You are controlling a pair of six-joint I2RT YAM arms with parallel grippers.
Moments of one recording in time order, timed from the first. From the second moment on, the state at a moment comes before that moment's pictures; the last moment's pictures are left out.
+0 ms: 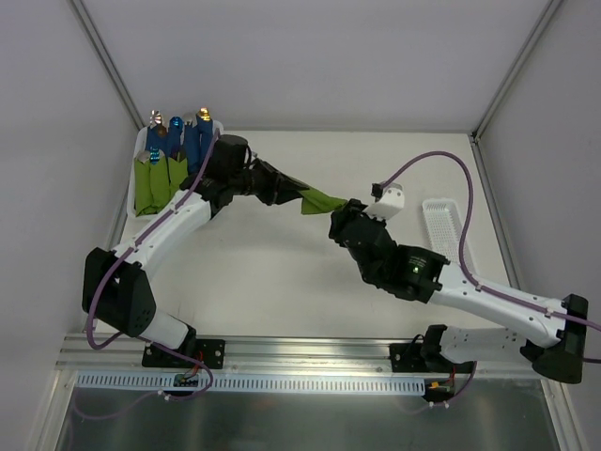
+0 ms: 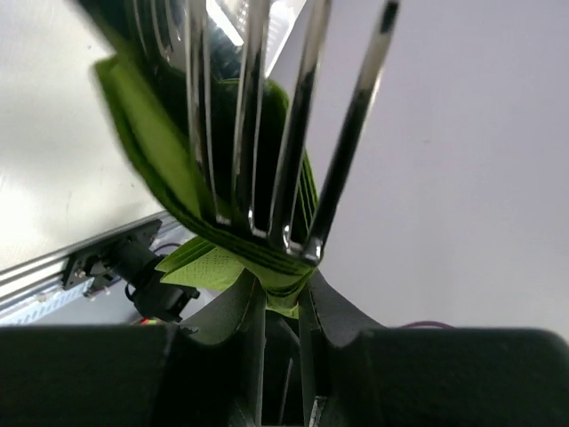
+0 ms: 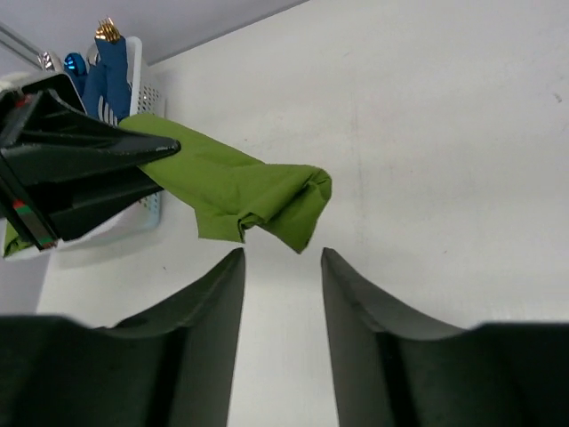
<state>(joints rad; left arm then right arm) -0.44 1.48 1.23 -0.34 0.61 -1.57 1.14 1.11 1.01 -0.37 0.91 0.88</state>
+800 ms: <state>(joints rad) -0.40 1.54 0.97 0.94 1.11 -1.62 0.97 0.64 1.02 -0.47 0.34 0.60</state>
